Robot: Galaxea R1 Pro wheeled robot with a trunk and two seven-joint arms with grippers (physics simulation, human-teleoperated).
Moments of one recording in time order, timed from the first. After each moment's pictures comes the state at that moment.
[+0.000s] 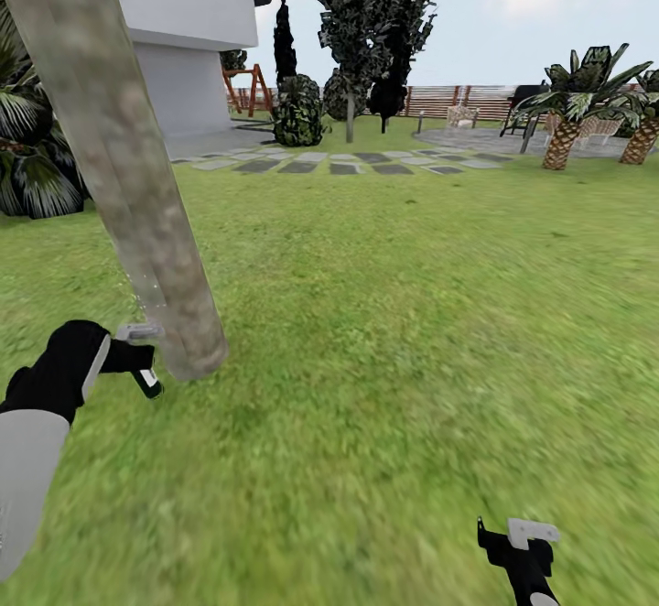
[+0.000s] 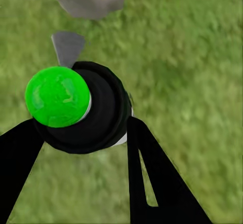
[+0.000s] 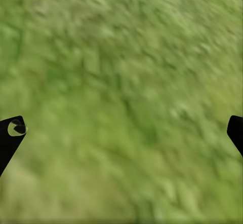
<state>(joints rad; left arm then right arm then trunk) -0.97 0.34 0.09 -0.82 -0.11 0.99 -0.29 -0.51 -0.14 0.12 -0.05 -0.18 -0.52 -0.17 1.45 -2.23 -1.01</state>
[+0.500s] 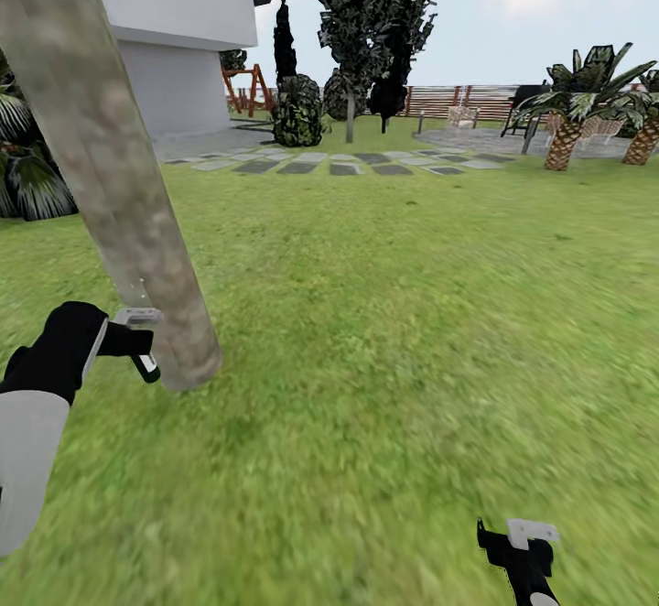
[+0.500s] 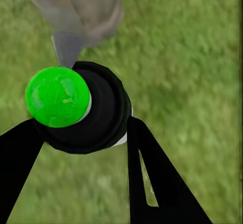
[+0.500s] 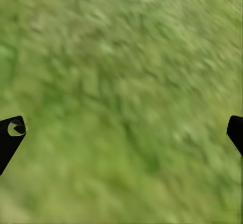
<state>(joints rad) -1.04 0.34 0.09 -0.81 -0.25 1.01 -0.40 -0.51 -0.14 0.12 -0.05 -0.18 -0.52 -0.17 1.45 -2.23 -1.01</state>
